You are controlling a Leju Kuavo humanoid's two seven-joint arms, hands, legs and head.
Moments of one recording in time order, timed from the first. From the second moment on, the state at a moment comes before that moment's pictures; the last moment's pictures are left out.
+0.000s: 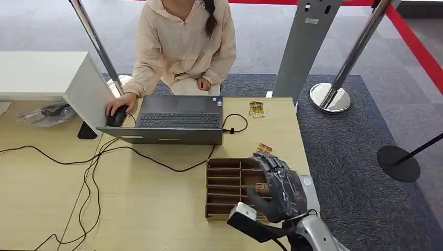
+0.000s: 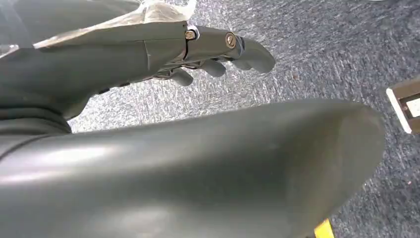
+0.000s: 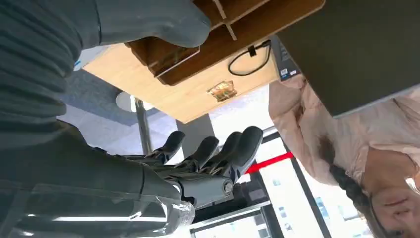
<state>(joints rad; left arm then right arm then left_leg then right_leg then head) -0.16 0.00 -1.33 -0.21 1.03 0.47 -0.14 -0.09 -0.45 0.80 -1.87 0.98 -0.24 0.52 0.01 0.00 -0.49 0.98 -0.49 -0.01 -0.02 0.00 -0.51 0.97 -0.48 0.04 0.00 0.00</state>
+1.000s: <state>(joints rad) -0.19 0.00 -1.34 -0.21 0.99 0.46 -0.11 -0.16 -0.33 0.78 -1.68 0.99 -0.22 0.44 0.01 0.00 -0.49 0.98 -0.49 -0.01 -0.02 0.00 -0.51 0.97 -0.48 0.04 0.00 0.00</state>
